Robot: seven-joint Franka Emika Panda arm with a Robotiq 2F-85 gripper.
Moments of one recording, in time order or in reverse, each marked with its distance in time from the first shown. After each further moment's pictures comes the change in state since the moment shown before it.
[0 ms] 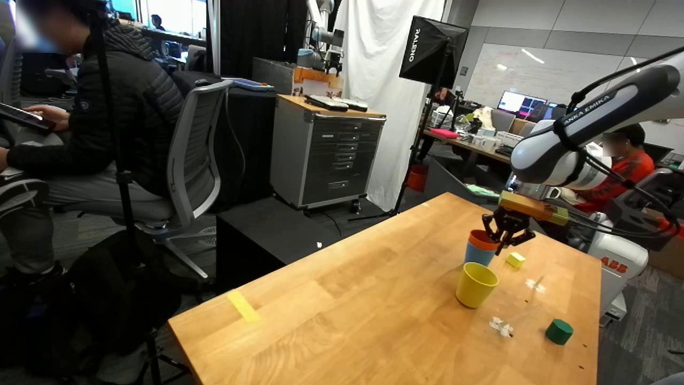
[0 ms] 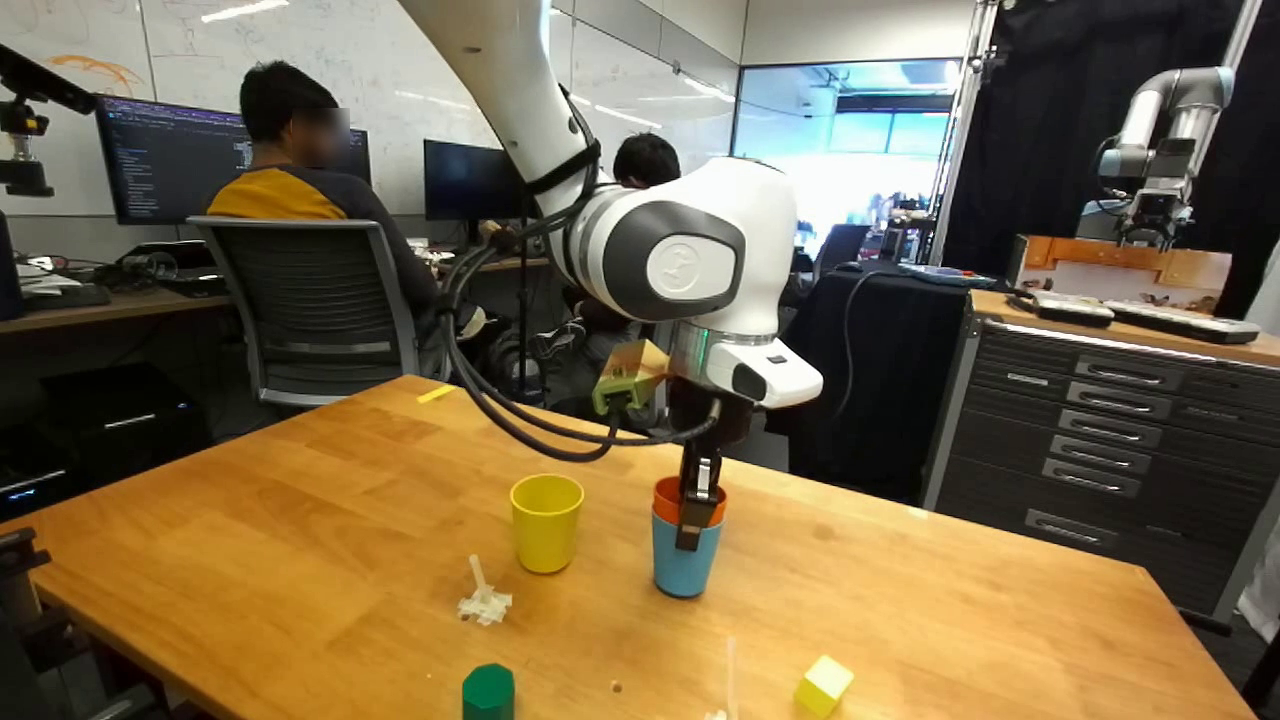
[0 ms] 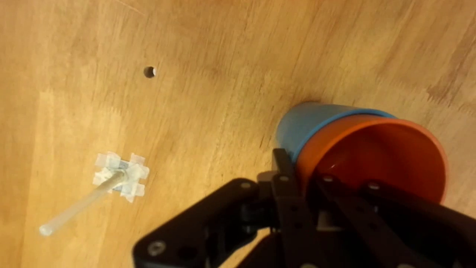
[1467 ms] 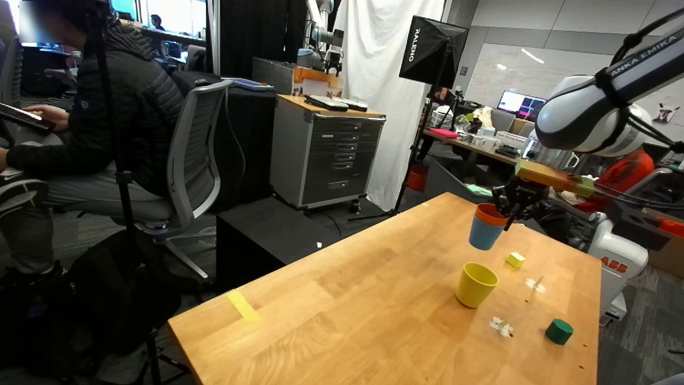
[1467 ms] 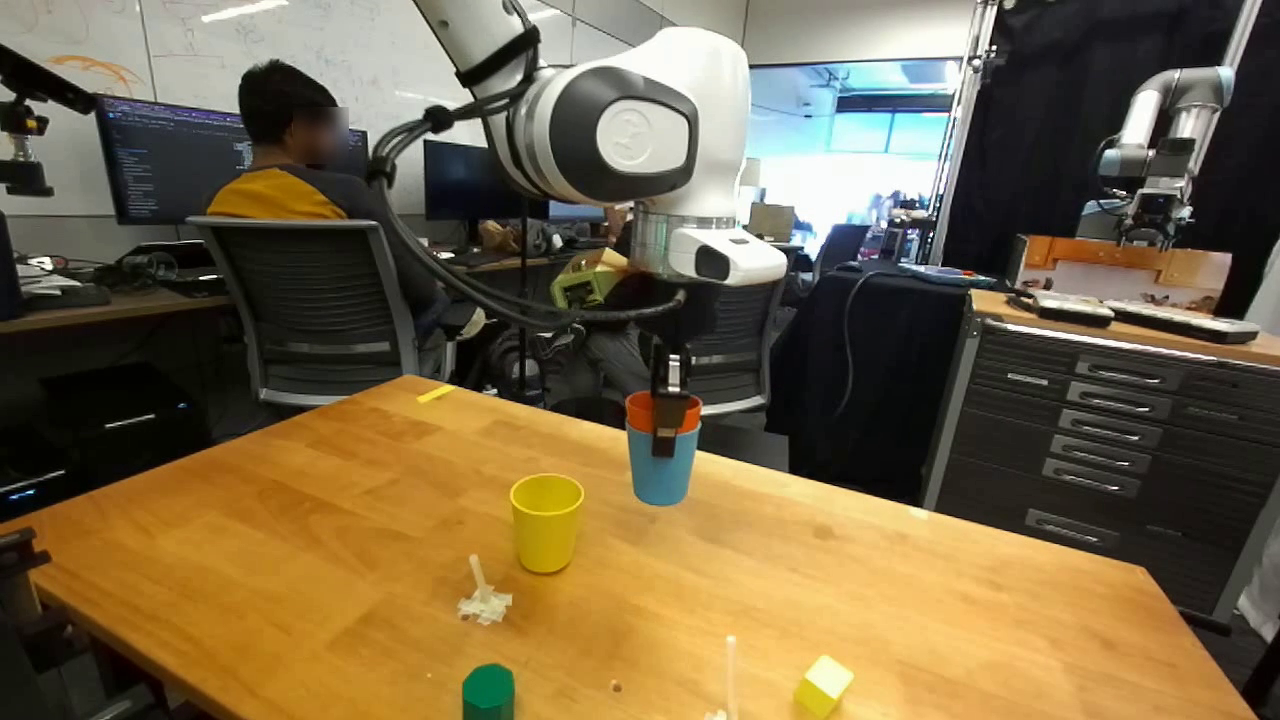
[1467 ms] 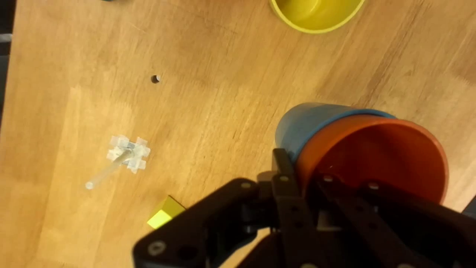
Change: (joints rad) arm 0.088 -0.252 -0.027 -0.183 -0.063 0.009 0.011
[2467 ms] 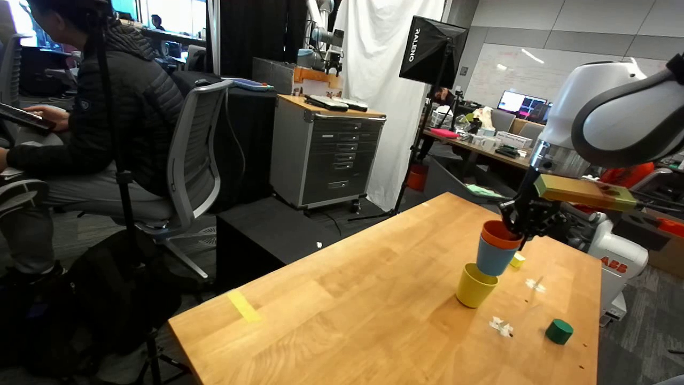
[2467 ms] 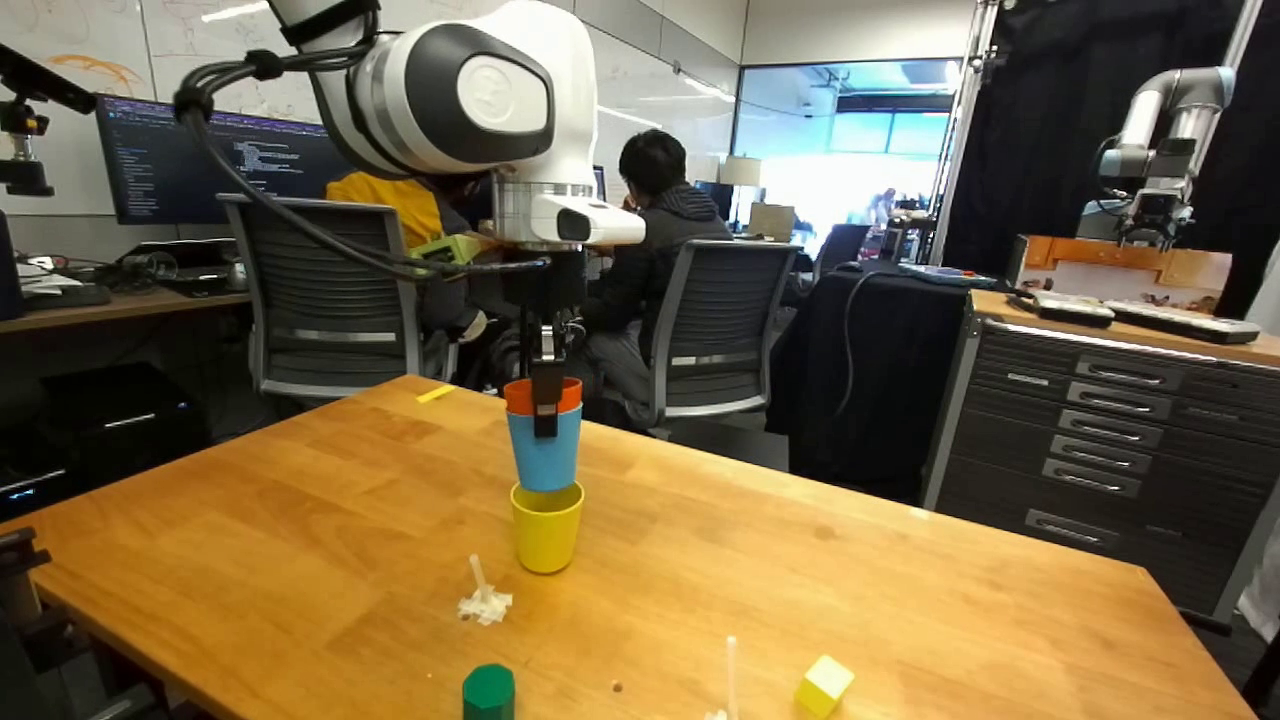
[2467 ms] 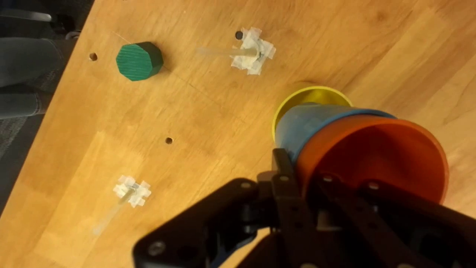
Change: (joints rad) arm 0.142 -0.208 0.021 -0.298 -0.222 0.066 0.097
